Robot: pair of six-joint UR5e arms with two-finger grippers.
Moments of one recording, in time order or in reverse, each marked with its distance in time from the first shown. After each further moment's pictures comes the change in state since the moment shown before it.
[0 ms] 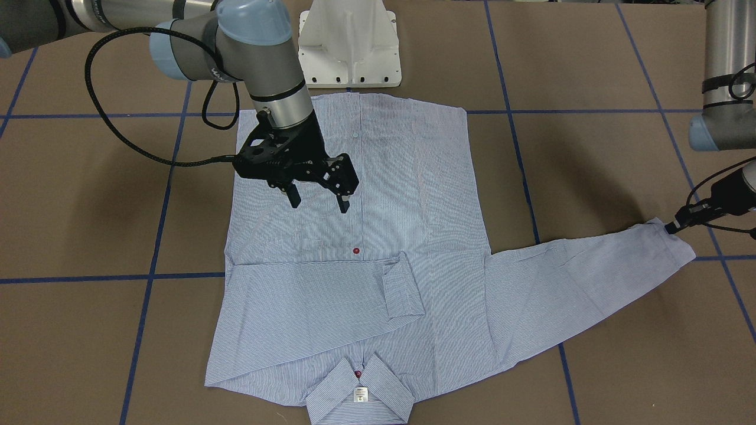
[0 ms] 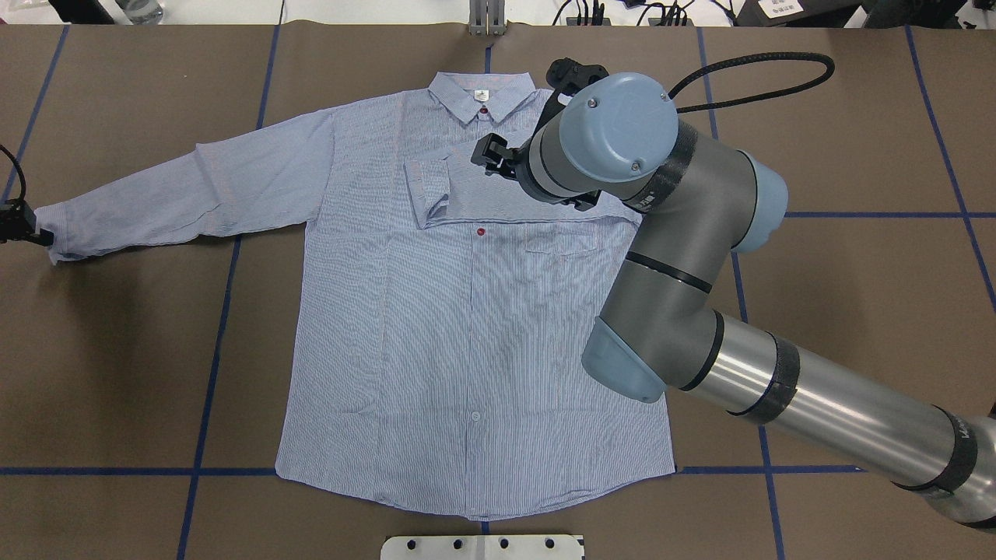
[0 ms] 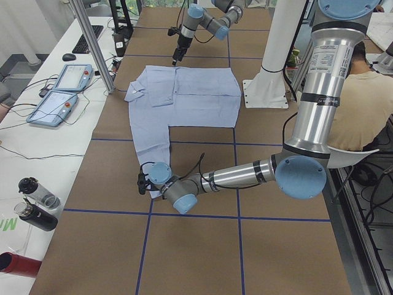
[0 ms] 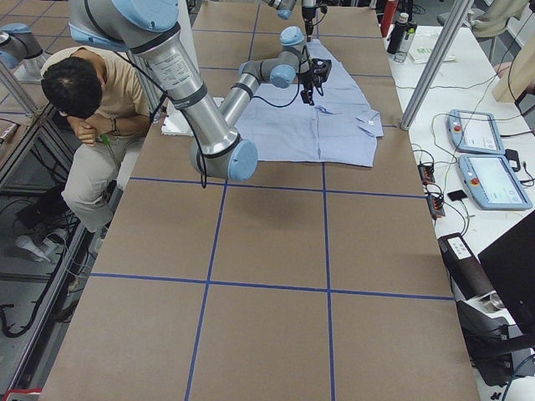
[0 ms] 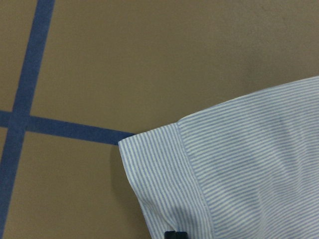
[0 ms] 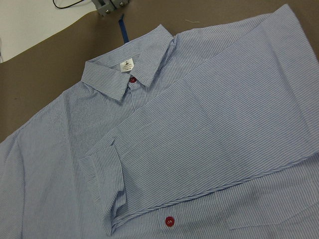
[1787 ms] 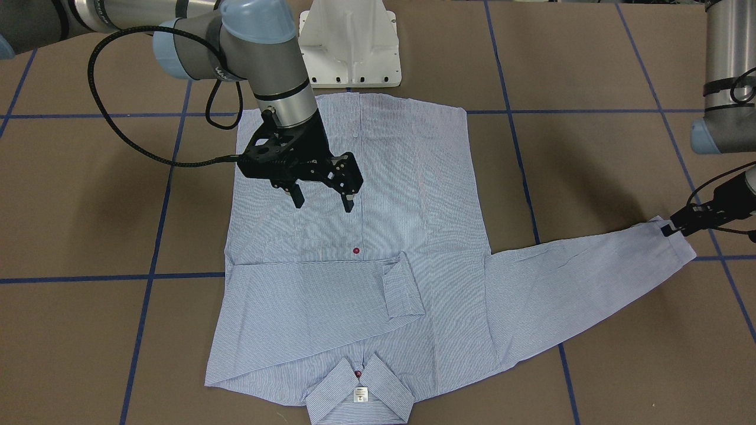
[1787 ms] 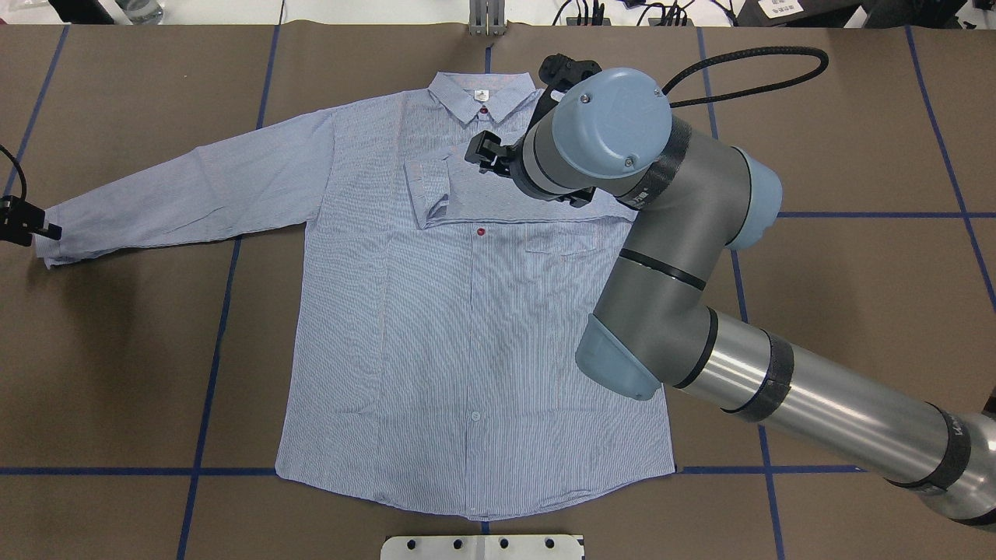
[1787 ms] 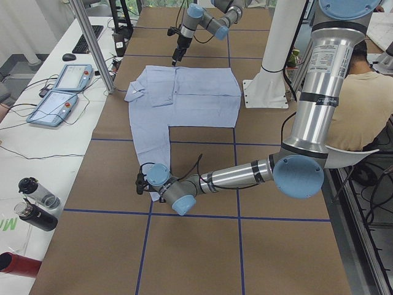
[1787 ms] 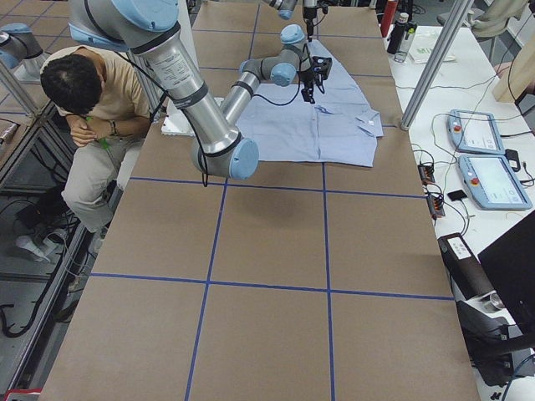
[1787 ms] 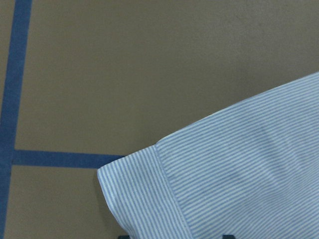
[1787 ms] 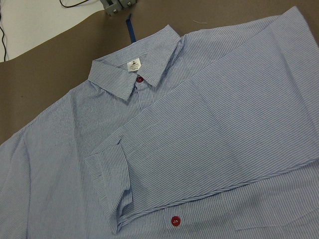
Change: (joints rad) left arm -0.006 -0.014 0.047 0.001 0.014 0.113; right arm 0.000 0.016 -0.008 -0.002 0.000 -0.014
